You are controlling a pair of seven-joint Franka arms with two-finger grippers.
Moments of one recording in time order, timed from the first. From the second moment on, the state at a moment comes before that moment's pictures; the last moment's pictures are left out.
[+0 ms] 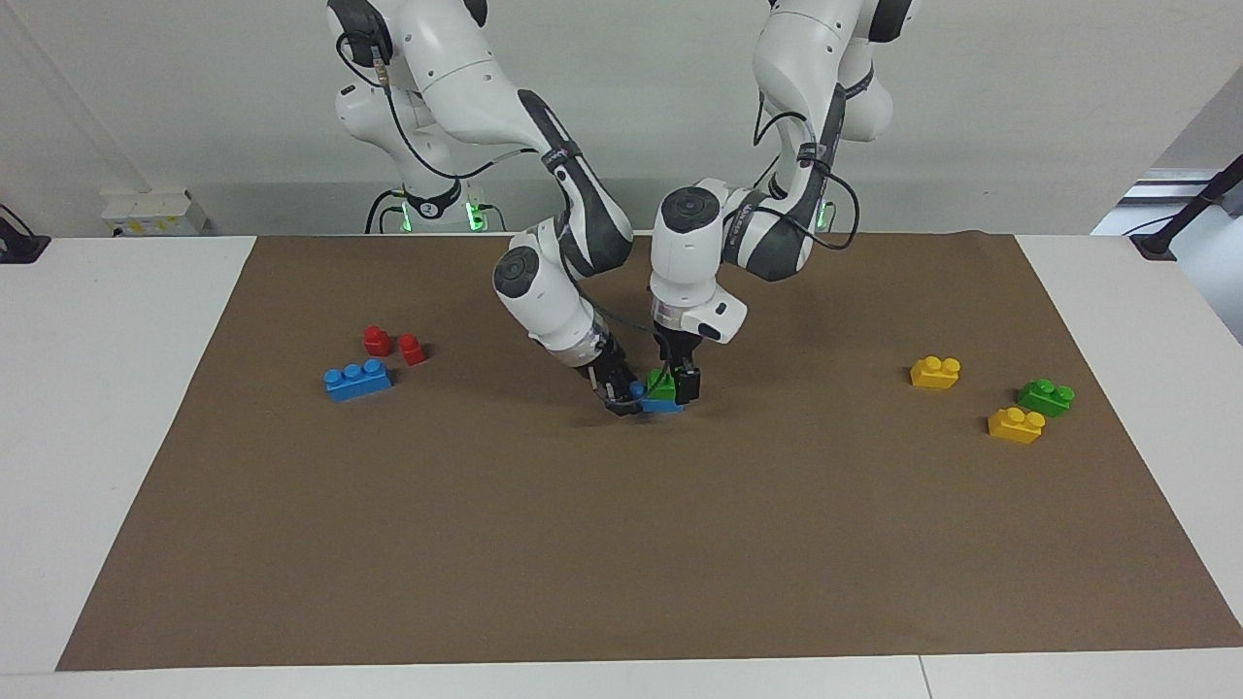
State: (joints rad) left arm -0.60 0.30 -0.05 -1.90 0.10 2.27 -2.40; right arm 0.49 0.43 0.08 -1.93 0.65 2.54 1.49
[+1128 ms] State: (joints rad) left arm -0.62 0.30 -0.06 -1.91 0.16 2.28 -2.37; right arm 0.49 0.43 0.07 -1.95 0.65 2.58 1.45
